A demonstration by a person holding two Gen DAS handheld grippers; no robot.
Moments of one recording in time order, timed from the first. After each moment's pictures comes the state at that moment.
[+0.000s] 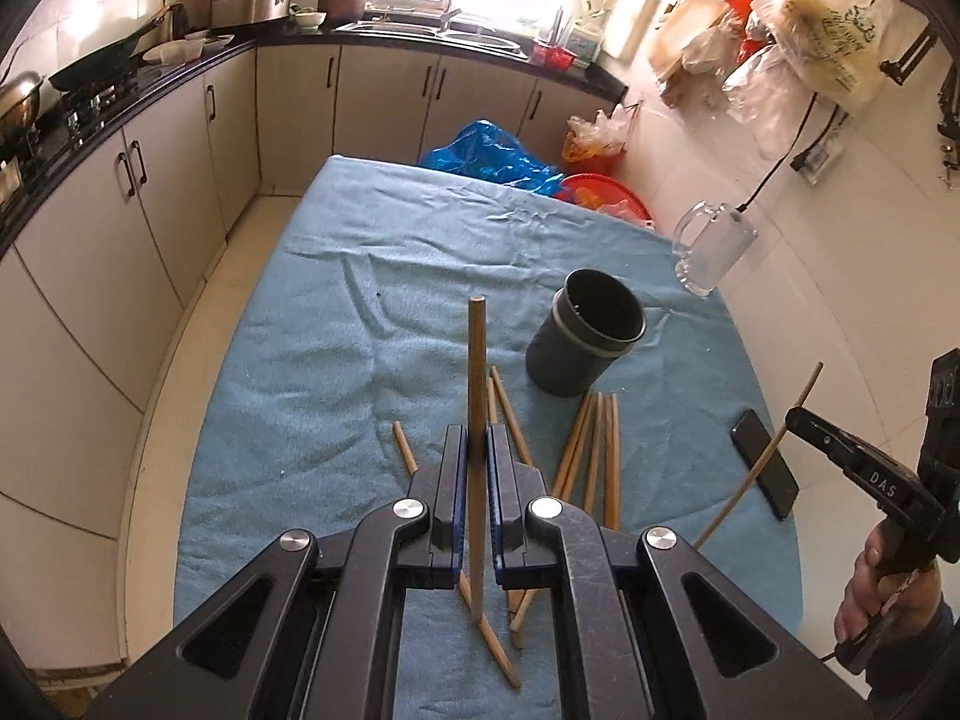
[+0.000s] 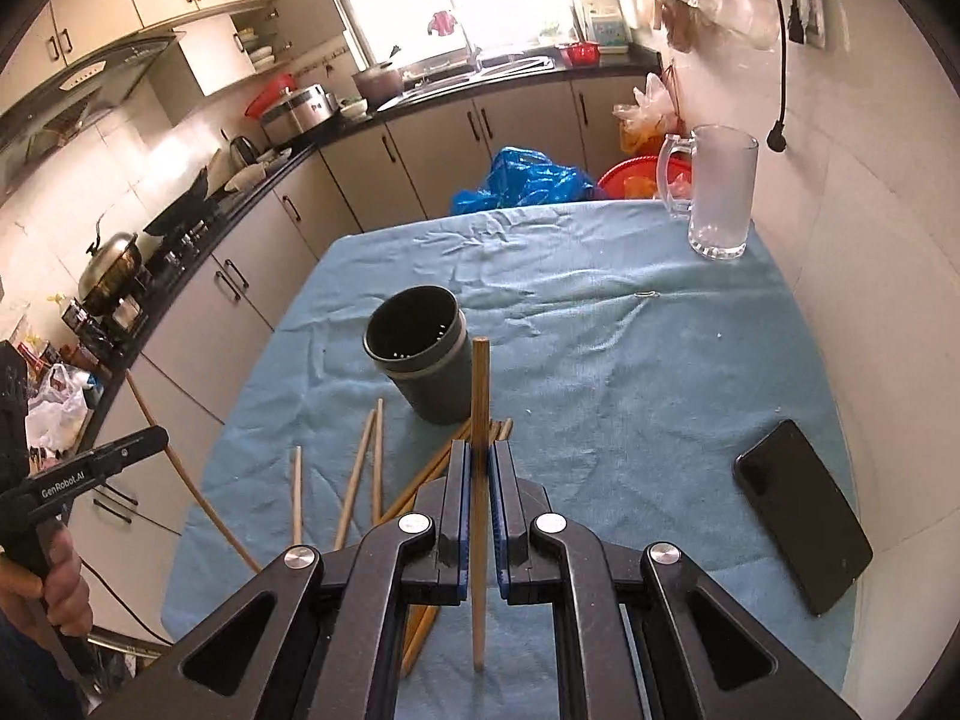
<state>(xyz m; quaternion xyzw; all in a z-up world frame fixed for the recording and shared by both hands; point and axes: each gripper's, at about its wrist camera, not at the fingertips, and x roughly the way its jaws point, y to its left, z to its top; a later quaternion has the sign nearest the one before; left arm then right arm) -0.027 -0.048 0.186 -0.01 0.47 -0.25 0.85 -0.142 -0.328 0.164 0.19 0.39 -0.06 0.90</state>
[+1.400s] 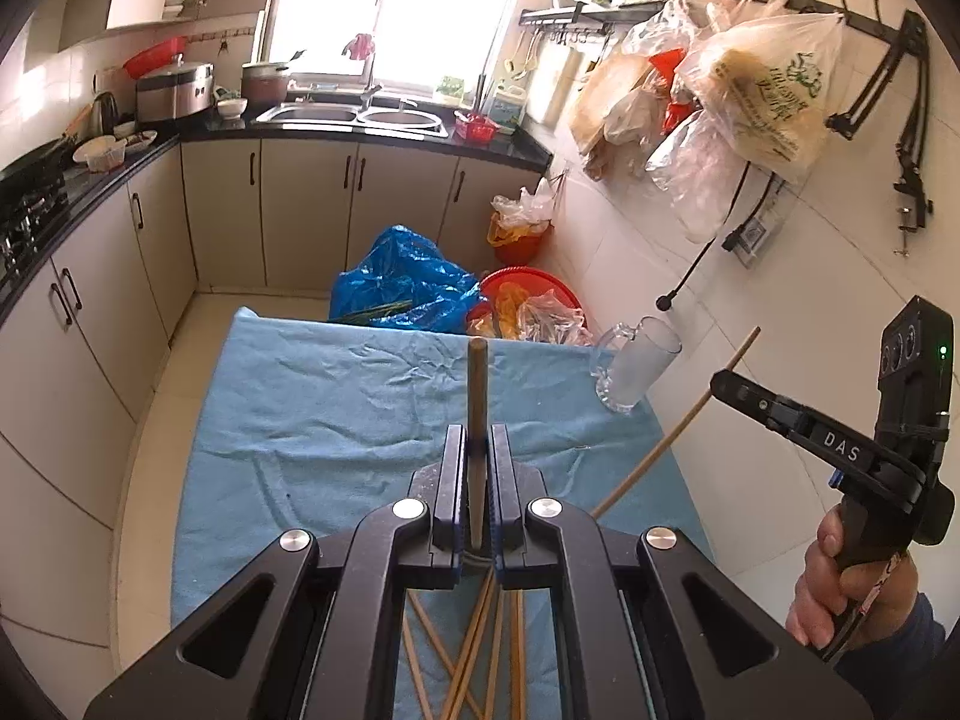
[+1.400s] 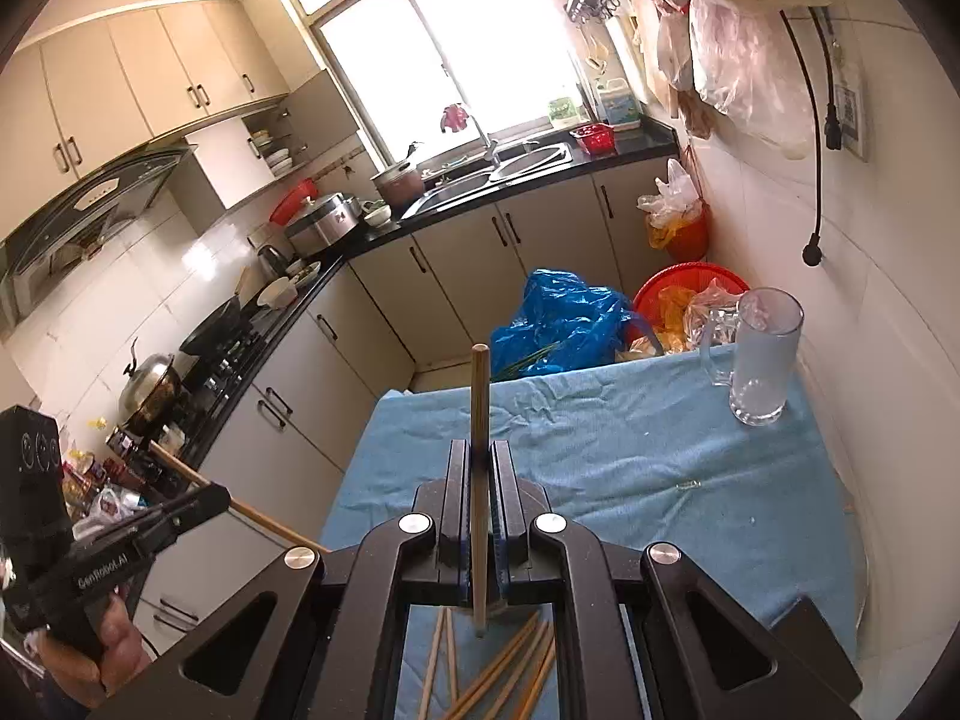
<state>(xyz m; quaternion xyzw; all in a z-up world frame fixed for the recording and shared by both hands) 0.056 -0.154 0.295 0.00 0.40 -0.32 0.86 -0.042 -0.391 0.276 0.24 0.30 -0.04 0.92</state>
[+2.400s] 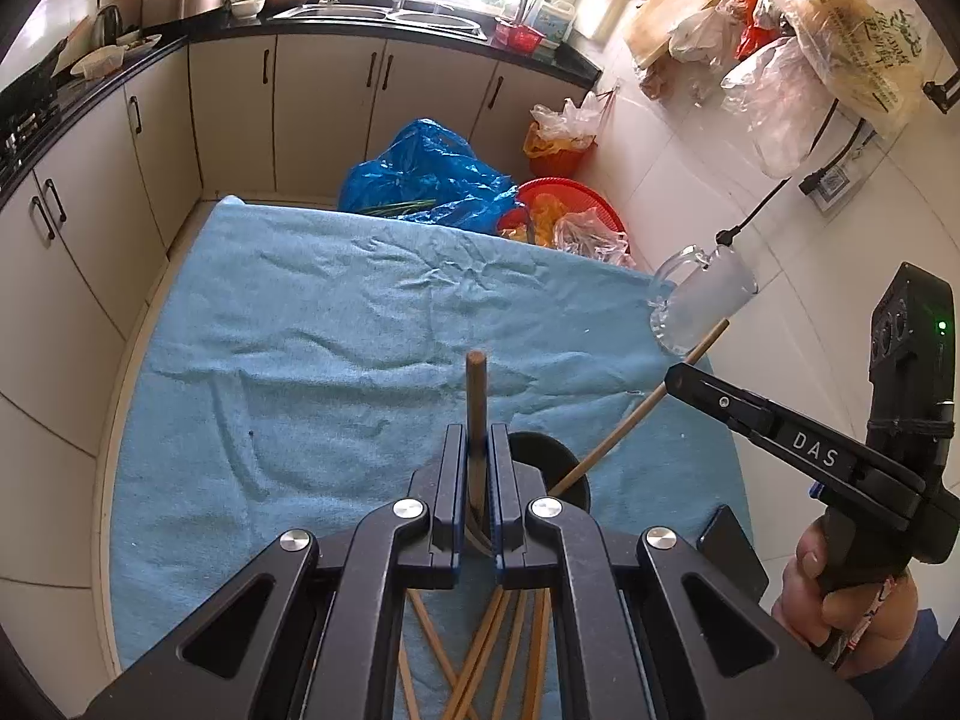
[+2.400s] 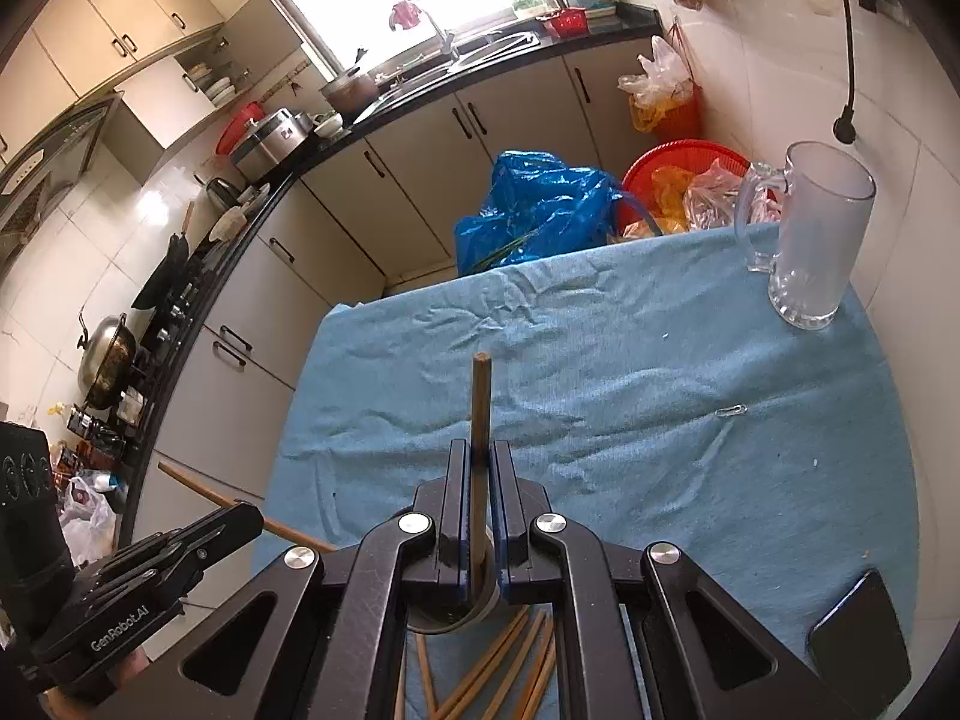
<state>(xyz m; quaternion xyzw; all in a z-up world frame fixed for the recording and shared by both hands) 0.105 -0.189 0.189 0.00 0.49 -0.29 0.82 0.040 -0.397 0.164 0.28 0.41 -0.04 0.87</state>
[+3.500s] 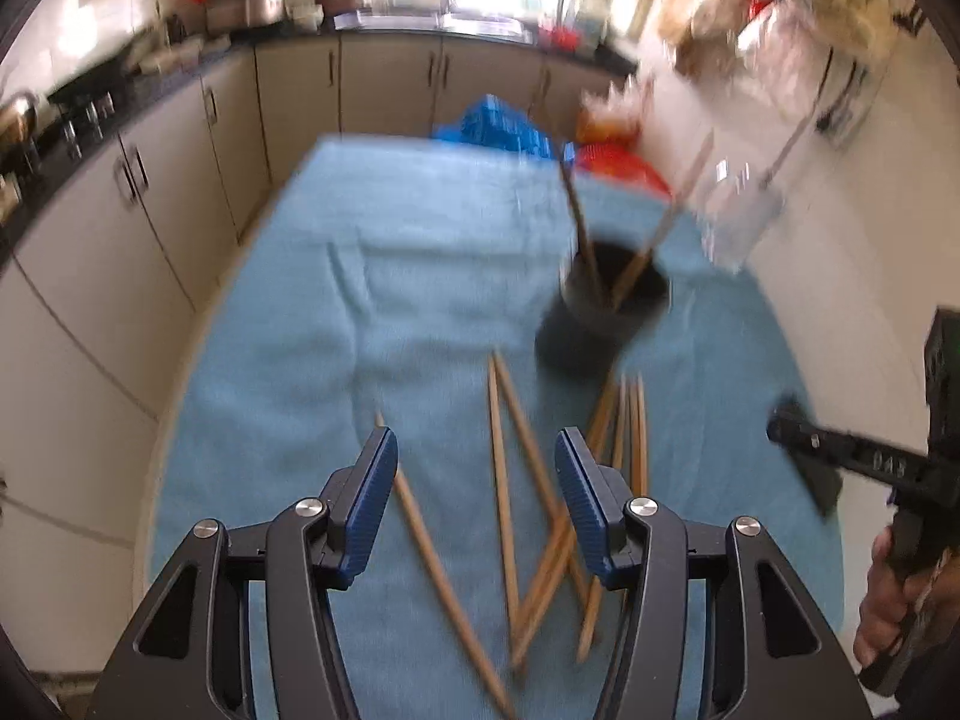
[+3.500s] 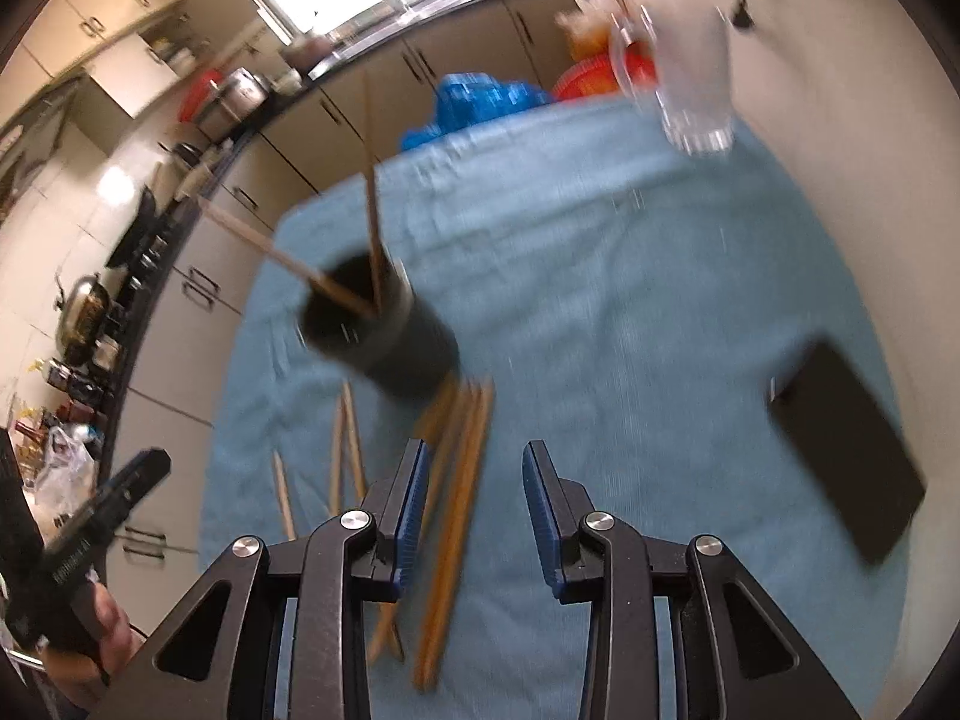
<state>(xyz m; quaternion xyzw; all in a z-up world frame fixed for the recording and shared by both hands) -0.026 -0.090 0.132 0.03 0.49 -0.23 0.84 -0.116 -0.356 0.097 0.29 0.48 -0.08 0.82</state>
